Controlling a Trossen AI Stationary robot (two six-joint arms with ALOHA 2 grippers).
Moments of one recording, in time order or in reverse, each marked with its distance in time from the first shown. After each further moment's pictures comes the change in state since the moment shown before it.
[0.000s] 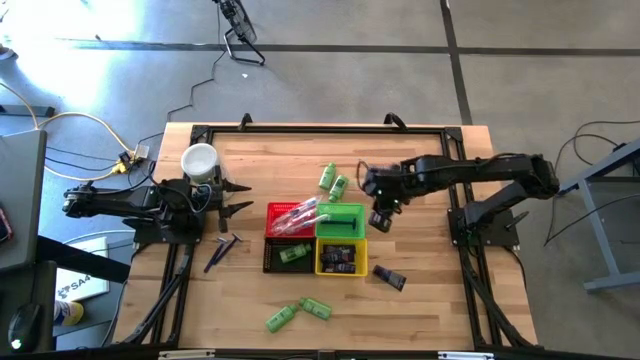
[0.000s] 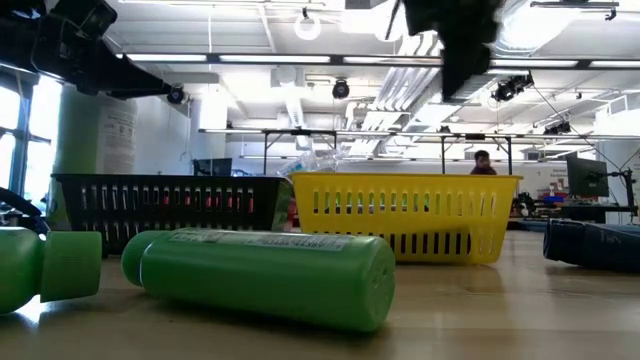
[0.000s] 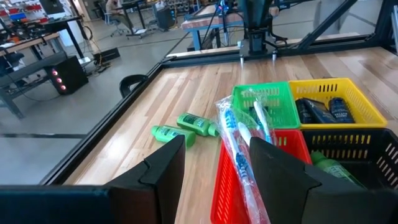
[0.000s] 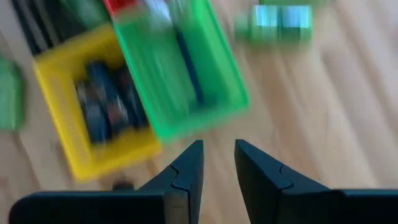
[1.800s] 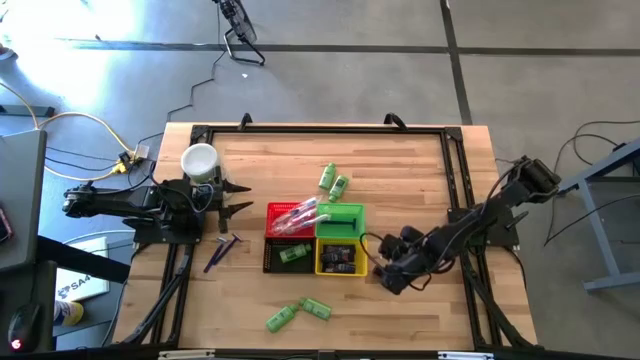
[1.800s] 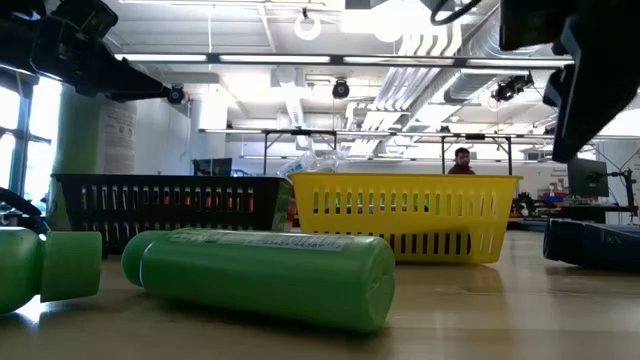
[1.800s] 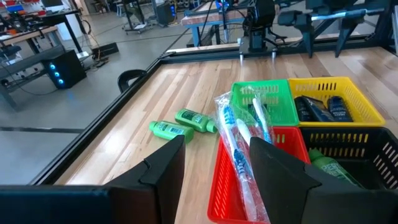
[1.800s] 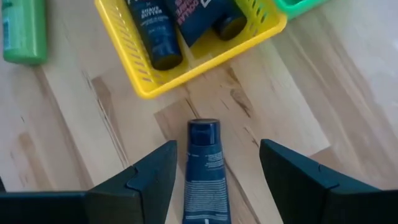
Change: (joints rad) left arm 0.000 0.000 0.000 -0.015 0.000 -0.026; right arm 0.568 0.021 -0.365 0.377 0.211 0.601
